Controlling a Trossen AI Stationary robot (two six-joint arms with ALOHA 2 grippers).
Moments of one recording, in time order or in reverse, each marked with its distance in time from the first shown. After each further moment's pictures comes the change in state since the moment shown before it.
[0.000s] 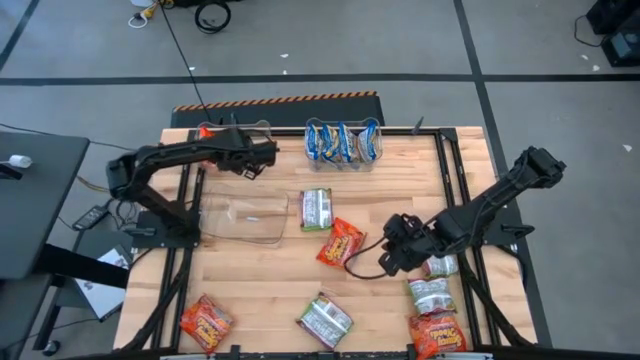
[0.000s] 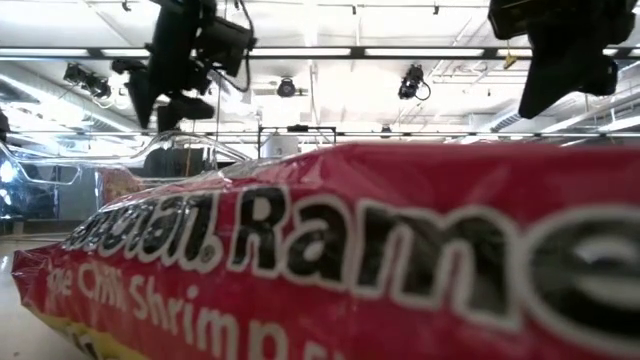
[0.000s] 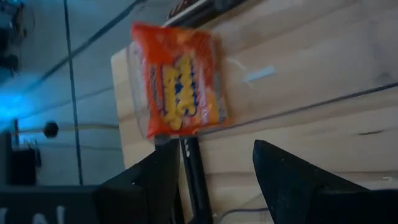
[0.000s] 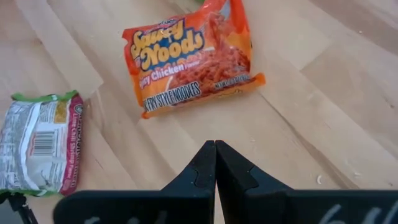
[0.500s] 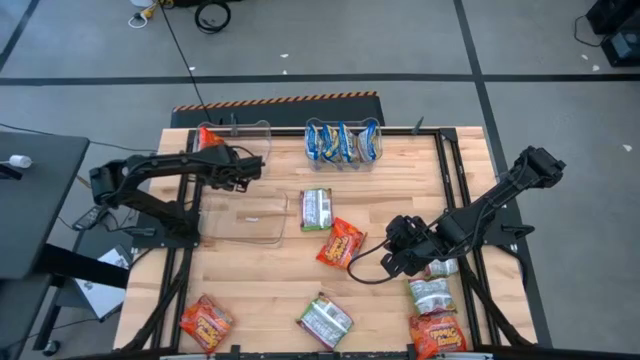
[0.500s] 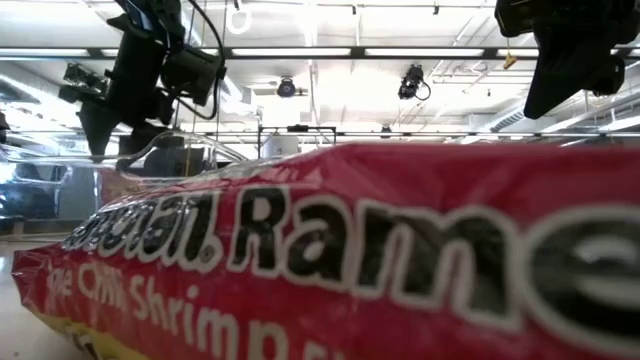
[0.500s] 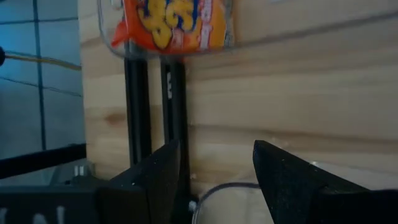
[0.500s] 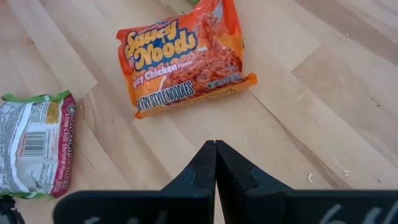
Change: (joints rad) left arm 0.012 -0.129 -0.319 0.148 0.177 -0.180; right arm 0.031 0.000 0.000 -0.030 0.041 0.031
